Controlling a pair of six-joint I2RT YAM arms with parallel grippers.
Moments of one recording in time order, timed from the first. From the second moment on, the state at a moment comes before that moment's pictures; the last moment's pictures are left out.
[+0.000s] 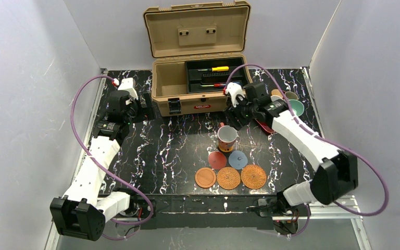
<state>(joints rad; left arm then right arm) -0.17 1.07 0.99 -0.48 -0.04 -0.24 0.51 1.44 1.20 -0.61 -0.24 -0.30</state>
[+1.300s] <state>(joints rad) -0.17 1.07 0.99 -0.48 -0.04 -0.25 0.09 1.52 1.05 -0.30 0.20 0.57</state>
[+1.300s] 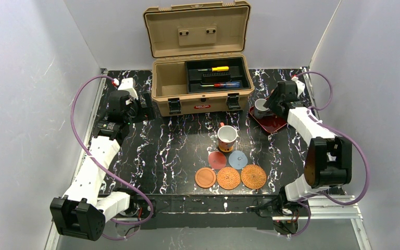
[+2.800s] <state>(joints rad) -0.17 1.07 0.99 -0.48 -0.04 -0.25 0.18 1.59 1.02 -0.23 0.36 0.63</state>
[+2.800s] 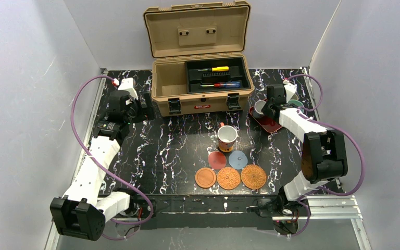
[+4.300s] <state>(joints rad) -0.17 1.07 0.99 -0.48 -0.03 -0.25 0.06 1.63 1.19 -0.53 0.03 -0.02</state>
